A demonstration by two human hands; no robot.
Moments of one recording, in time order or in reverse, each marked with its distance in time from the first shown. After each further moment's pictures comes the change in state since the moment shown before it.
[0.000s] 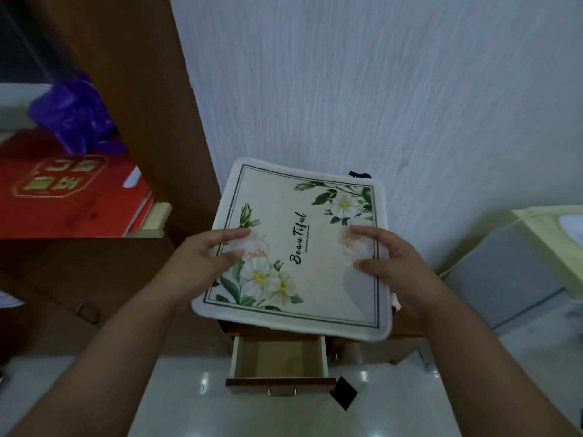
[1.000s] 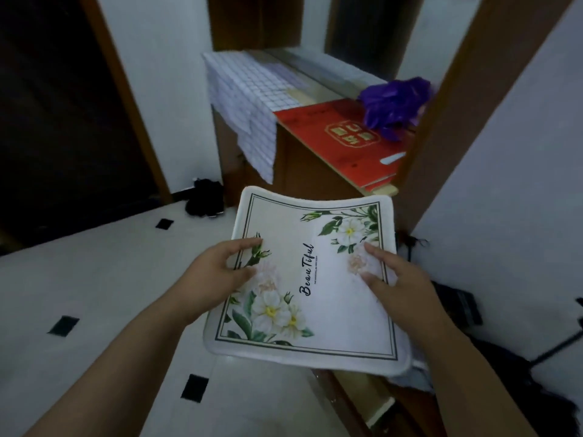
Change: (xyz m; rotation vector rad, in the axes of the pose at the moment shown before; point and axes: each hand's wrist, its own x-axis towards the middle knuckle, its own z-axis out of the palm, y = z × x) left_hand -0.292 -0.044 0.011 -0.169 0.906 -0.382; right_hand -0.047 -0.041 0.167 -0.505 -0.717 -0.348
